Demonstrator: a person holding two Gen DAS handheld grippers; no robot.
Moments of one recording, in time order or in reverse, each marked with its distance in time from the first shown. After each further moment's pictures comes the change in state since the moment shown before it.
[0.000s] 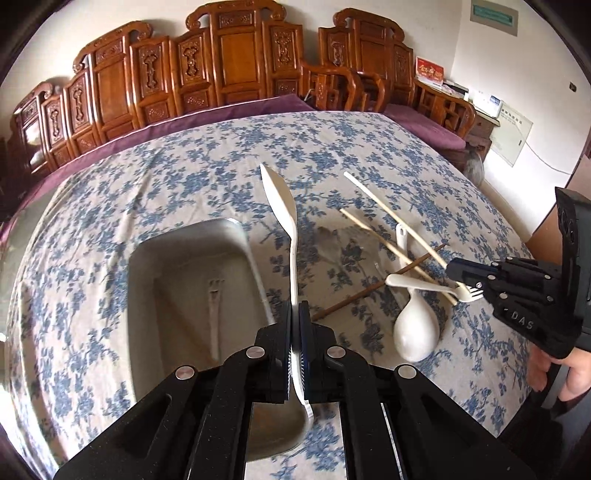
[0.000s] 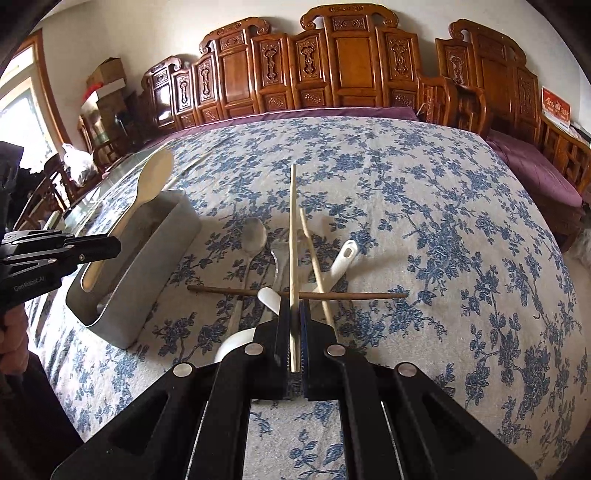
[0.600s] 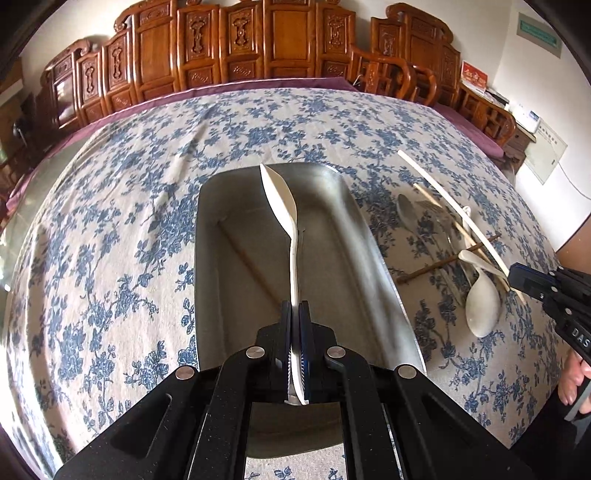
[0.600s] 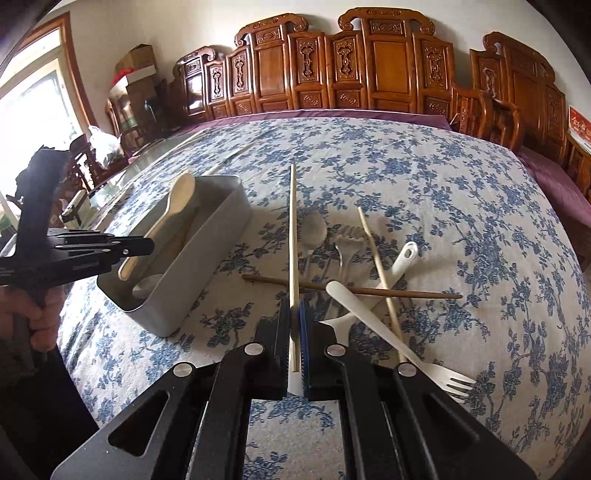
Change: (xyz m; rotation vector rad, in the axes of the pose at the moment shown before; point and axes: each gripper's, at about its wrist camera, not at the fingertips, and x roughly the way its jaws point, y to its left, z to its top) left arm 0.016 0.062 -0.035 -0.132 0.067 0.067; right arm -0.004 0.046 -0.005 -0.082 0.010 0.077
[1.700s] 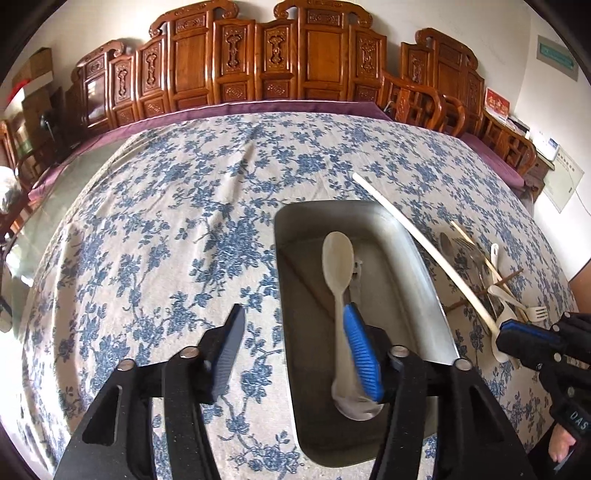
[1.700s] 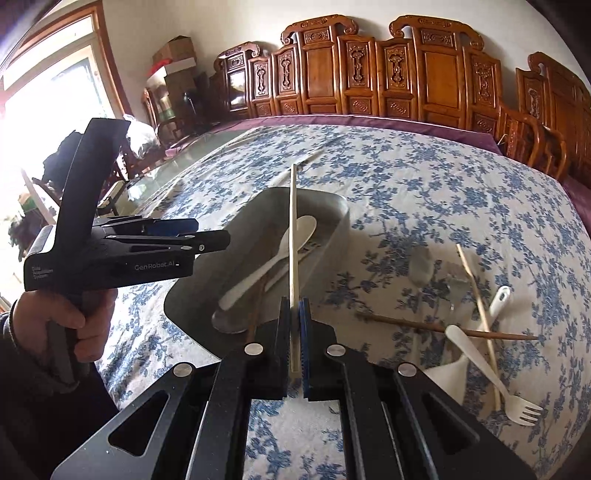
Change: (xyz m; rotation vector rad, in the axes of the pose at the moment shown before) left arm -0.018 0.044 0.010 -0.068 -0.092 0.074; right arm 0.021 0.093 0.031 -0.077 0.001 0.111
